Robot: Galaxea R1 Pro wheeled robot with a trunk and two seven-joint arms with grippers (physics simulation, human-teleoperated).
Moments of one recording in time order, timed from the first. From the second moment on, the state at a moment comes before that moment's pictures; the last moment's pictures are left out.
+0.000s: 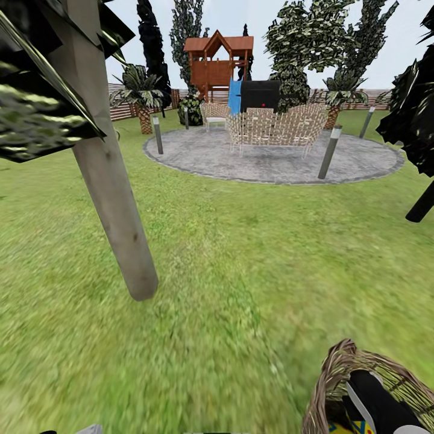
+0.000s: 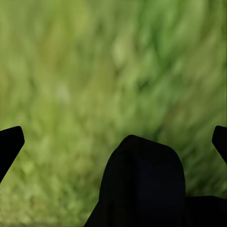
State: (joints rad) left arm -0.25 0.22 0.12 -0.61 0.32 0.78 -0.03; right arm -0.48 -0.24 0.02 -0.54 -0.01 0.77 -0.16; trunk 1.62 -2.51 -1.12
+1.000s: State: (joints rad) left arm -0.25 0.22 0.12 -0.61 0.32 0.78 -0.03; right arm -0.48 -0.23 0.02 -0.54 0.01 0.77 -0.16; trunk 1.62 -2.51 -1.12
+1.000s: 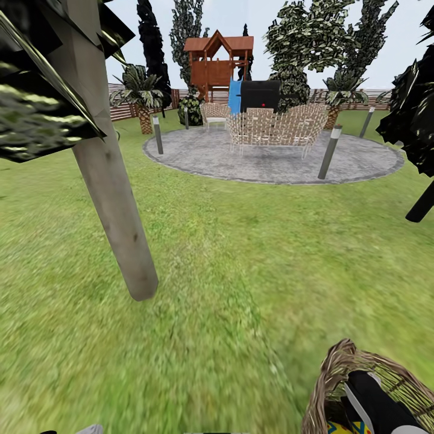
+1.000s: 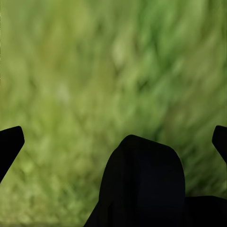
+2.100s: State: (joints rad) left arm -0.25 0.21 0.12 -0.61 0.32 0.78 -0.03; right arm -0.48 -0.23 0.03 -0.52 0.00 0.75 -0.02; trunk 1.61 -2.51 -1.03
